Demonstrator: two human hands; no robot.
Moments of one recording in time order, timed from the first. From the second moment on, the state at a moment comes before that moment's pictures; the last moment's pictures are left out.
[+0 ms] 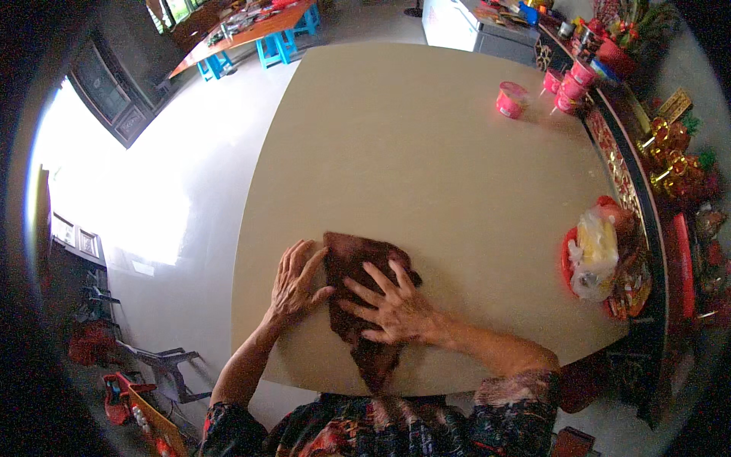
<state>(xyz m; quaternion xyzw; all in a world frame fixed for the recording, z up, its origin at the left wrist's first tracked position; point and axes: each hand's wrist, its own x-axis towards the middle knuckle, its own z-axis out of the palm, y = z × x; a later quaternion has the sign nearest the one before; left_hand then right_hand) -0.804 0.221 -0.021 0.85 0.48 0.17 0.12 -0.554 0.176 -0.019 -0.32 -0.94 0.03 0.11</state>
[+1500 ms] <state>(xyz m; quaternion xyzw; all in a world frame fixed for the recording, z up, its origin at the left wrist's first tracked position) -0.870 0.191 -0.023 0.85 0.49 0.16 0.13 -0.606 0.279 -0.039 -0.54 -0.83 -0.10 0.10</state>
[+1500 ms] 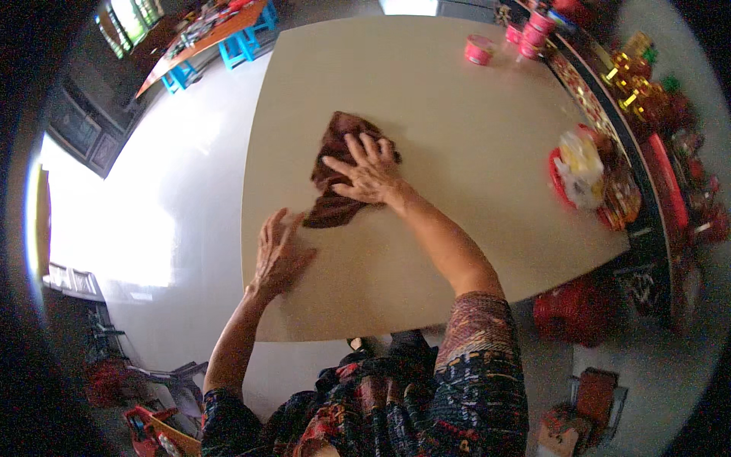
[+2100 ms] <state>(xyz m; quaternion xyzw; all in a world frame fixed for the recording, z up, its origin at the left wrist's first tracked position) -0.970 0.111 -0.052 0.70 0.57 0.29 0.32 -0.457 0.019 -0.028 -0.87 -0.50 -0.06 -0.04</state>
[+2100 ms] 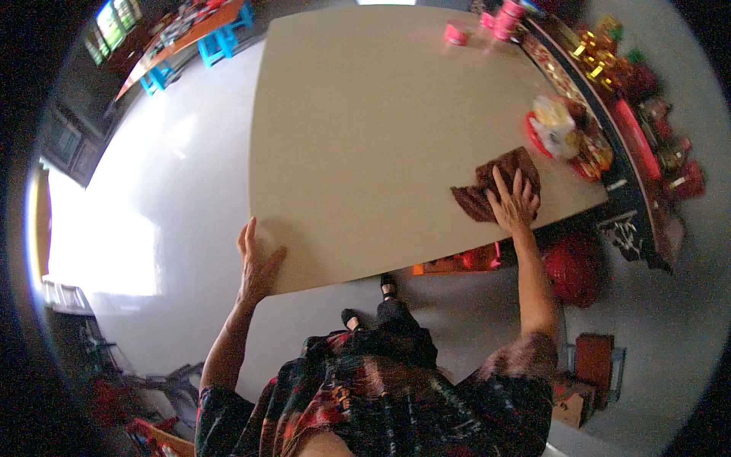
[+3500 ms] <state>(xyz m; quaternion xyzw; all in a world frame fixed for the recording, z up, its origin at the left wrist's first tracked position) -1.017 0.126 -0.110 0.26 0.33 0.33 0.85 -0.845 0.131 -0.021 -0.51 -0.85 -0.07 0.12</state>
